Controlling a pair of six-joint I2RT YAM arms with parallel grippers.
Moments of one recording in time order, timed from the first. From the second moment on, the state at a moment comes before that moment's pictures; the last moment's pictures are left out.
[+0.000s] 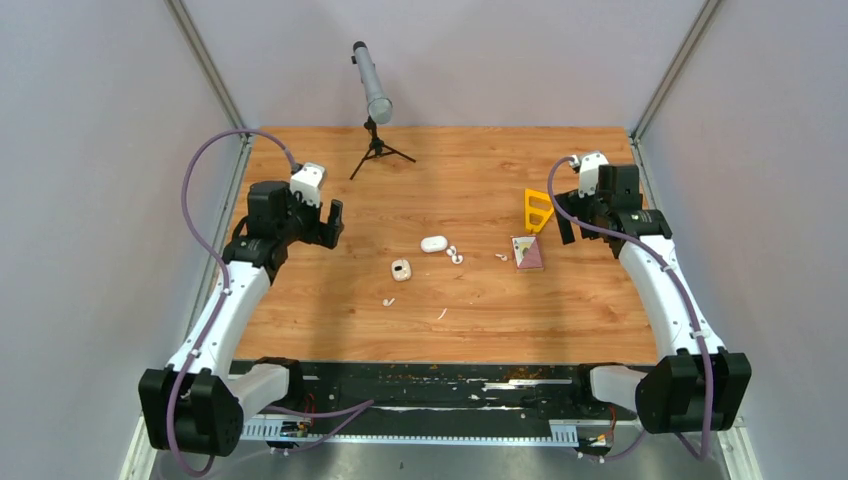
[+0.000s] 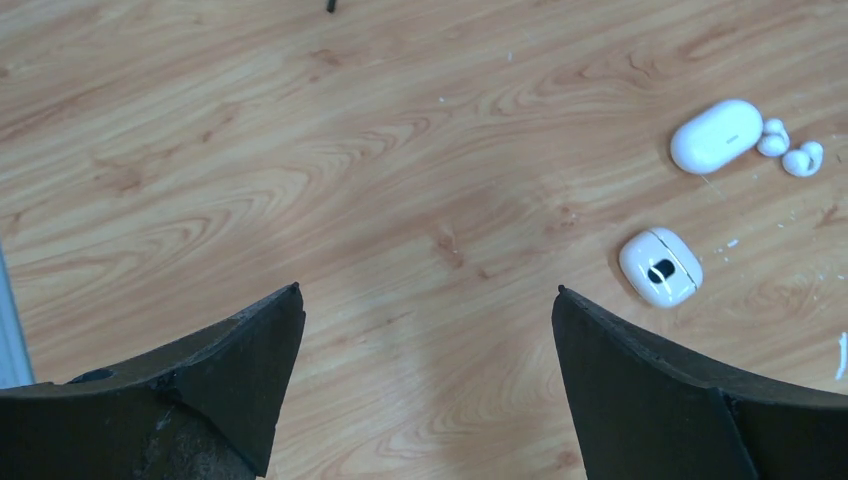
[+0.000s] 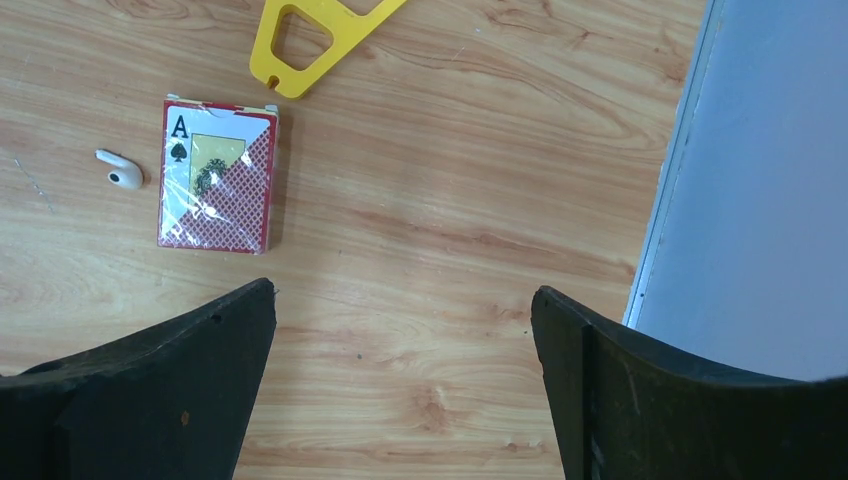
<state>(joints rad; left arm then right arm) -0.09 1.07 0.87 -0.34 0.21 0.17 0.05 1.22 1.11 -0.68 0.07 -0.28</state>
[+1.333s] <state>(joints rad) -0.22 1.03 0.81 -0.47 0.30 0.06 0.62 1.87 1.57 -0.58 -0.38 -0.37</state>
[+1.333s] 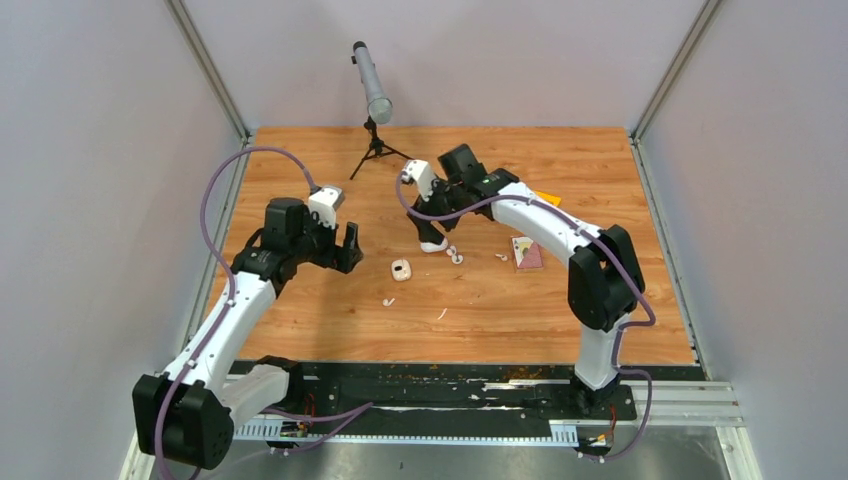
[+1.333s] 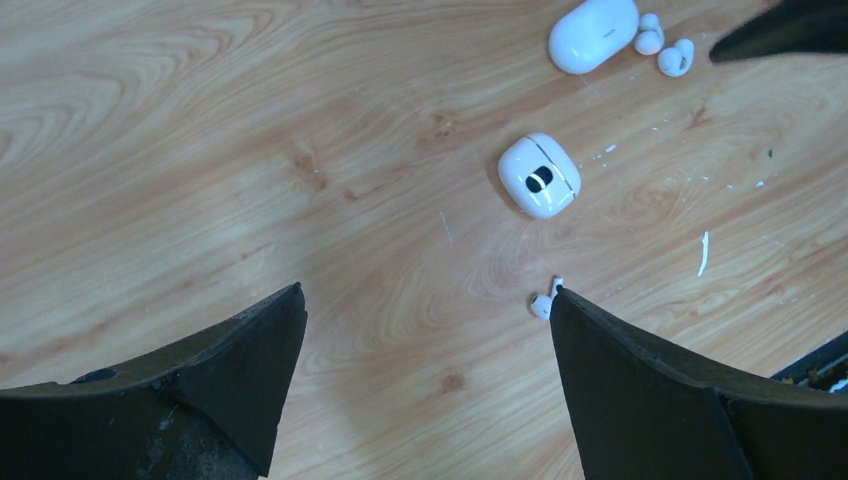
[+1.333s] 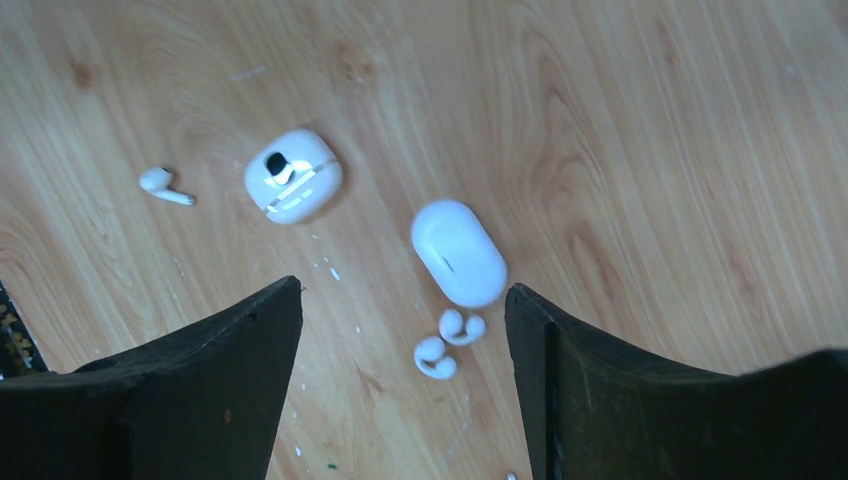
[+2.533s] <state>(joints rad) -0.08 1.03 0.77 -0.46 0.20 -0.16 0.93 2.18 1.68 -0.59 0.08 0.00</state>
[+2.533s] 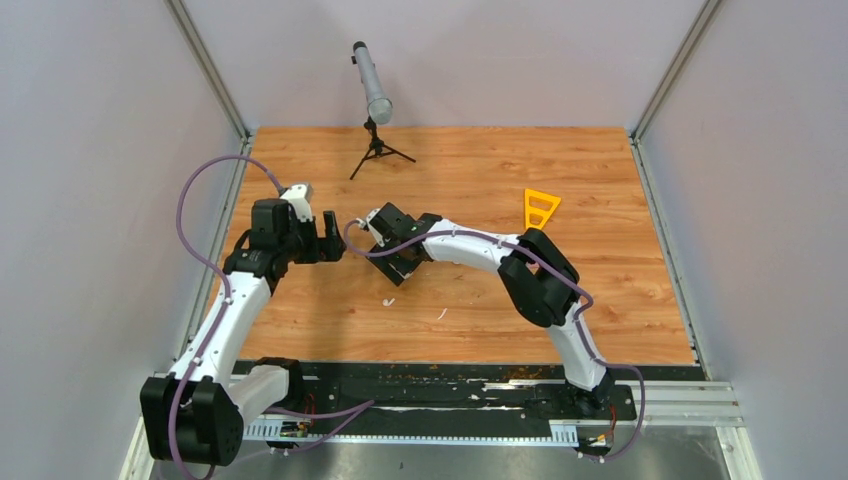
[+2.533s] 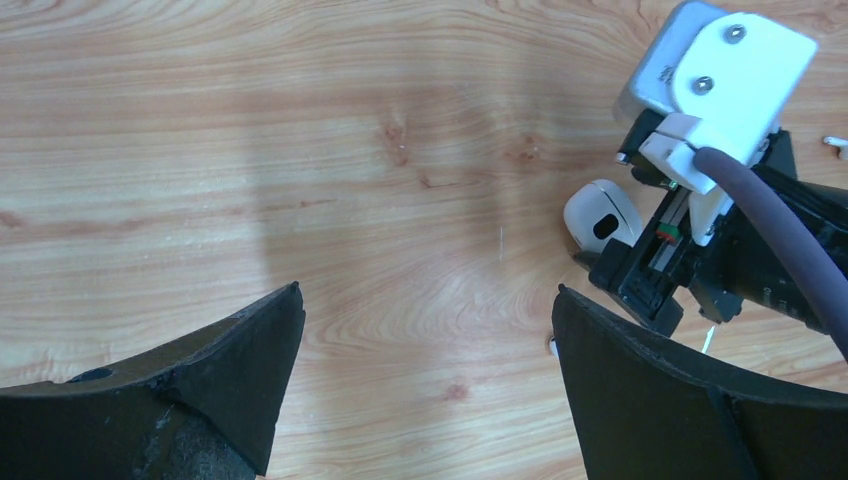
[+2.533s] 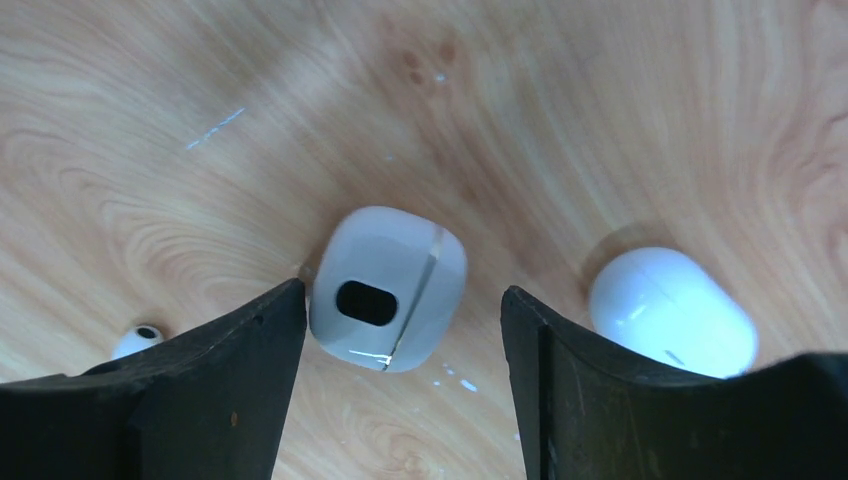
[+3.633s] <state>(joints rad) -0.08 1.04 0.77 -0.43 0.24 -0.19 0.87 2.16 1.65 -0.58 -0.06 -0.14</state>
